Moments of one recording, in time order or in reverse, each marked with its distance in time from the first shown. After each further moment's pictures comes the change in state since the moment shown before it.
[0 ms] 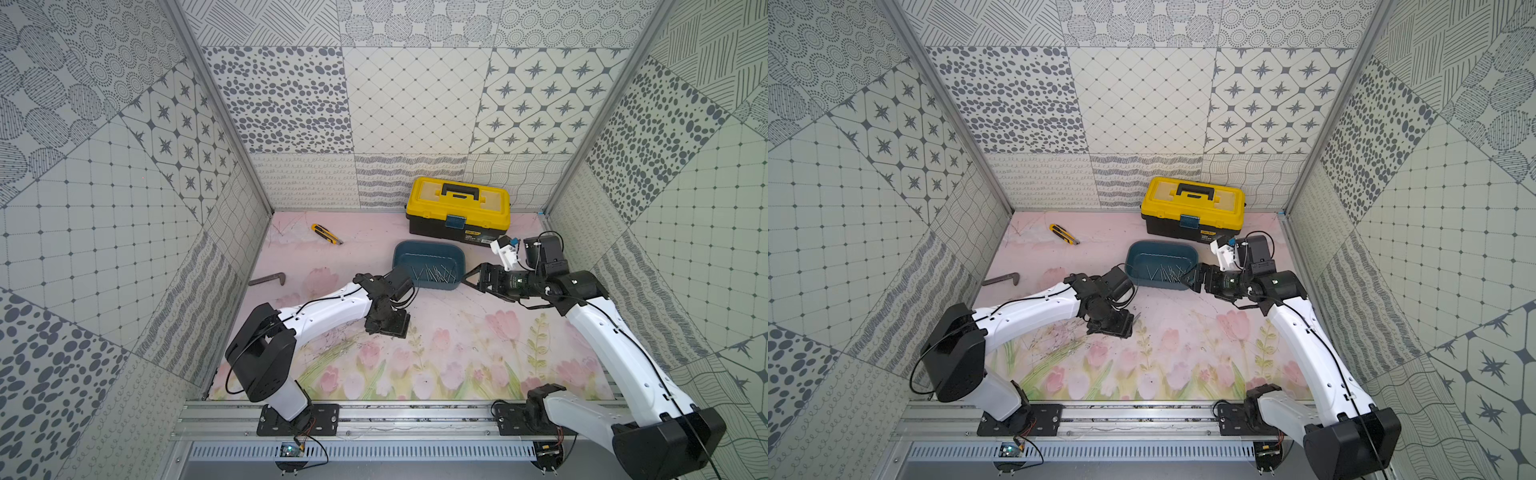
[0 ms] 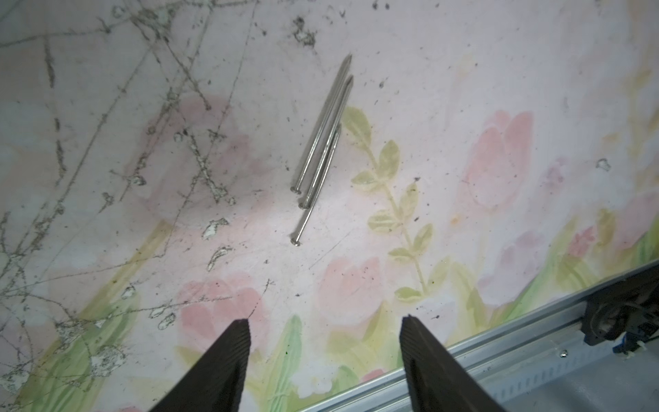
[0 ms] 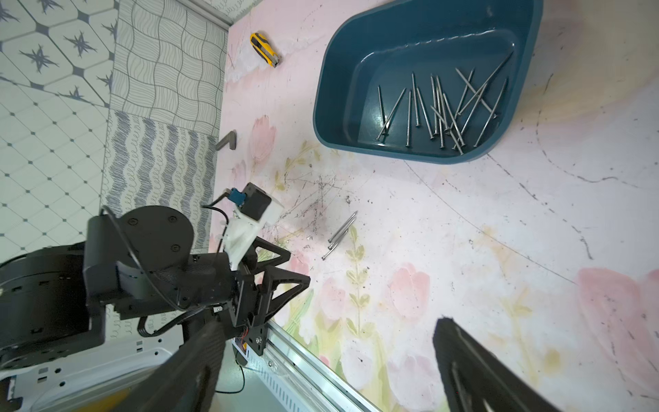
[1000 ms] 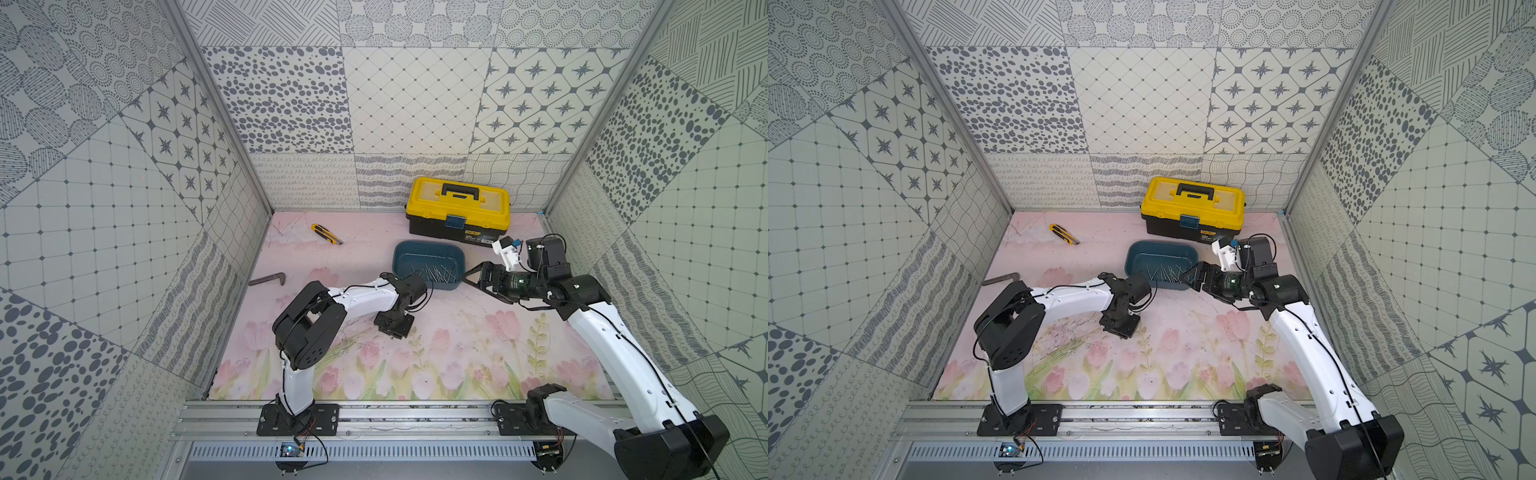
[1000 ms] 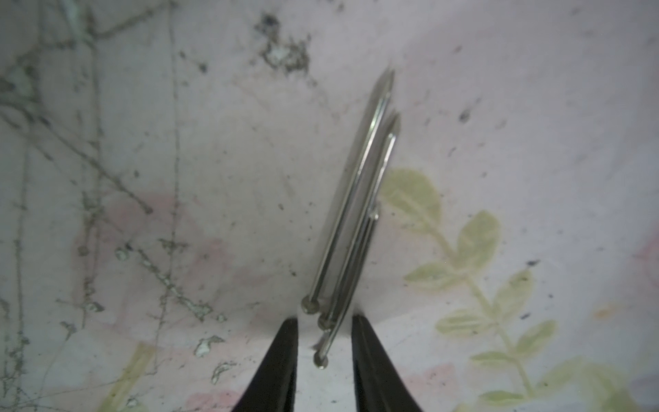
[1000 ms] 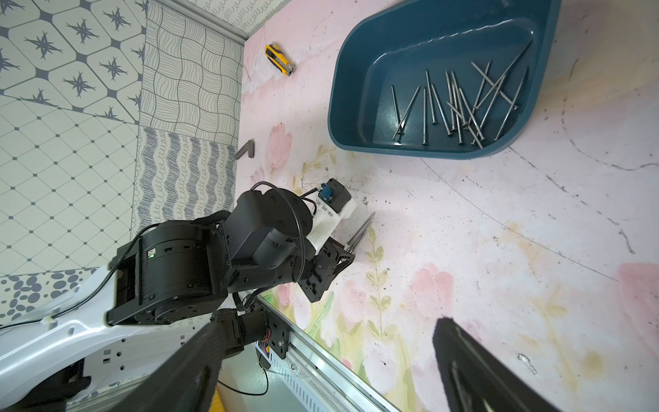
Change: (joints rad) left arm -0.016 0.283 0.097 0.004 -0.087 0.160; right arm 0.000 -0.020 -0.014 0.035 -0.027 0.074
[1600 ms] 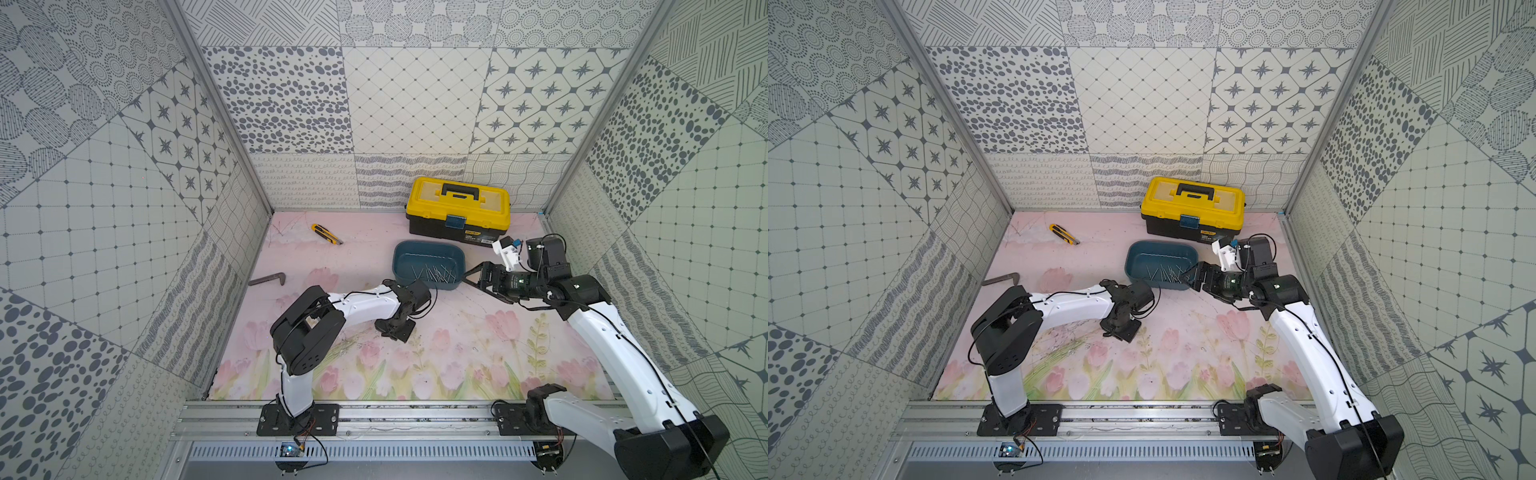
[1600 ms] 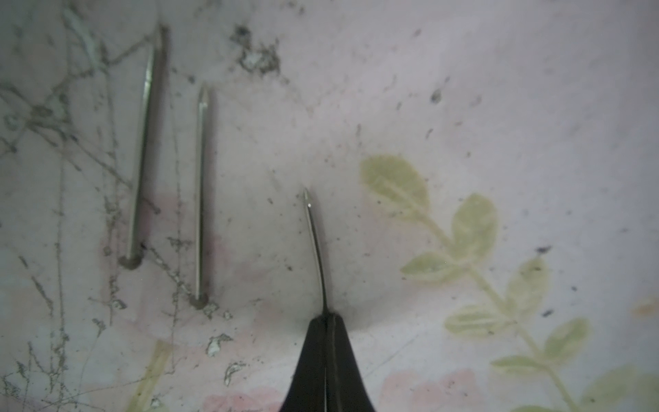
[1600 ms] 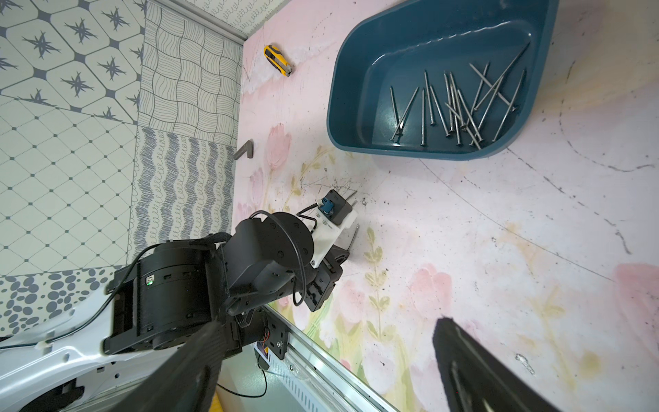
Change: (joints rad) left arm -0.058 -0.023 -0.058 0.044 -0.097 0.033; right arm 0.000 0.000 0.000 0.000 0.005 -0.003
